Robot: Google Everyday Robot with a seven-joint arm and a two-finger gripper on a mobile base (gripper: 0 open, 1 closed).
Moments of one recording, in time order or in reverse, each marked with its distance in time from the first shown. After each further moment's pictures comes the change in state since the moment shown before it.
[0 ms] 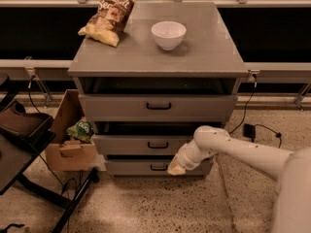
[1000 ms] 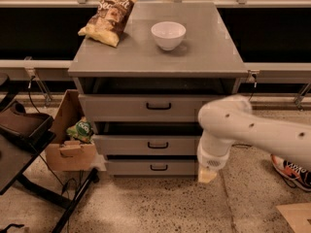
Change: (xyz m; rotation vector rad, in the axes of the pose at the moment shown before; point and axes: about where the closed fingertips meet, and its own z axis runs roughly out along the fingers) arm -0.006 0.122 -0.201 -0.066 0.474 0.028
